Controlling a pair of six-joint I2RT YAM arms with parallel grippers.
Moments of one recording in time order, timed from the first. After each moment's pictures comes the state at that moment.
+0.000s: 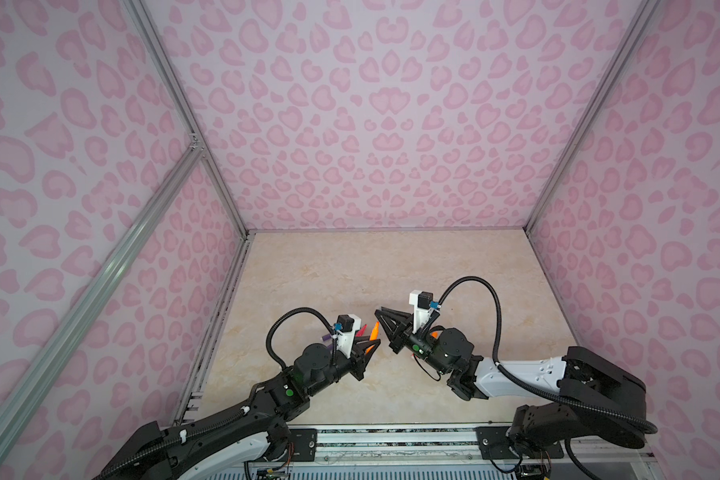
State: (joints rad) left arm -0.90 0.84 0.25 0.39 0.02 -0.39; right arm 1.01 1.44 0.50 1.05 0.12 0.58
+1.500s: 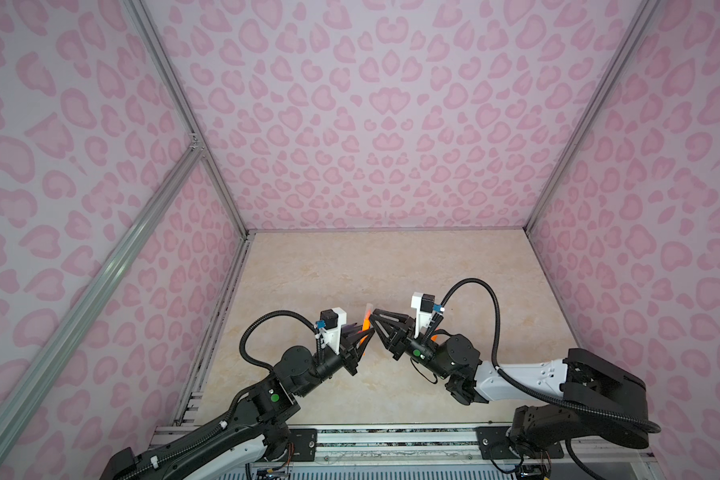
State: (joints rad) left arm -0.90 0.64 0.30 0.35 0.00 -0.36; right arm 1.07 1.42 0.50 1.17 0.07 0.64
